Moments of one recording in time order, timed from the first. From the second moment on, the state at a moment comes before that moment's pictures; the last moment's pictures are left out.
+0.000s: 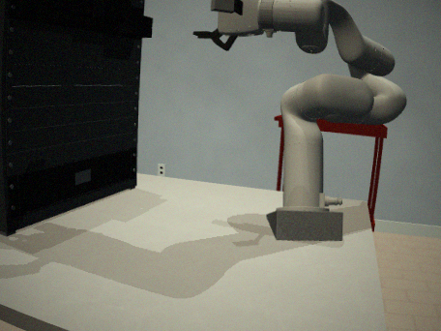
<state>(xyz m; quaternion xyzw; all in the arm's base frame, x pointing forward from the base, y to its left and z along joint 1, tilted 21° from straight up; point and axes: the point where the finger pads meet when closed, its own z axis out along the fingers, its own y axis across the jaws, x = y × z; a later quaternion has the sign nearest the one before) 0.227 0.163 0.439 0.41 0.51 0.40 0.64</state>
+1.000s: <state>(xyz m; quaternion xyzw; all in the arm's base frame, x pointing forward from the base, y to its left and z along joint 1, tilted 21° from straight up) 0.337 0.106 0.471 0.41 0.51 0.40 0.64</state>
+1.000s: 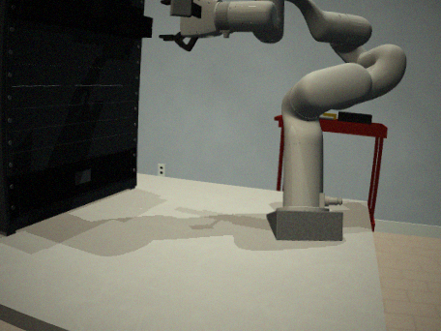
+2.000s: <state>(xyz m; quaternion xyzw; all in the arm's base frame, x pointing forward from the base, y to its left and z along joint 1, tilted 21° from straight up) 0.353 0.104 0.477 0.41 0.51 0.40 0.64</state>
